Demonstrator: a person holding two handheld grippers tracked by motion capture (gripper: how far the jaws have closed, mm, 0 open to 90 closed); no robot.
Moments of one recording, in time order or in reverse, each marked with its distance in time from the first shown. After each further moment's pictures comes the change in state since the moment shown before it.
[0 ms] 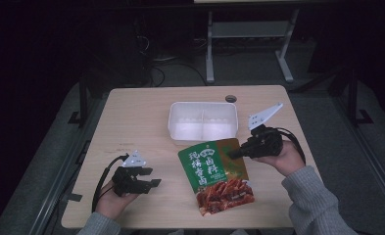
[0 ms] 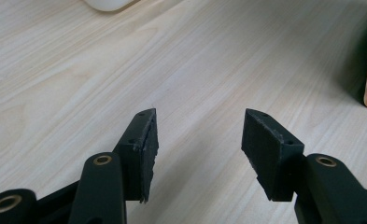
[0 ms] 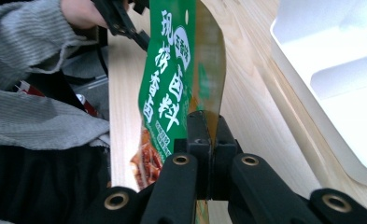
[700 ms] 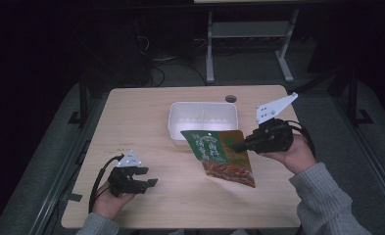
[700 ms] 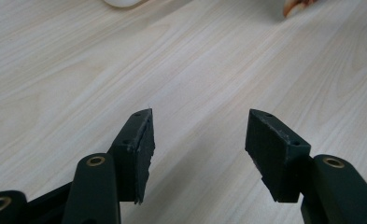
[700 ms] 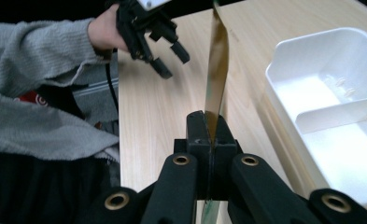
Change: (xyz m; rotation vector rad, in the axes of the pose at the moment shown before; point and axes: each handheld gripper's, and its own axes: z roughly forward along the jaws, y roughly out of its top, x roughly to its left) left arm 0.006 -0.007 -0.005 -0.016 0.009 -0.028; right arm 0.031 0.029 -0.034 -0.053 -0.054 -0.089
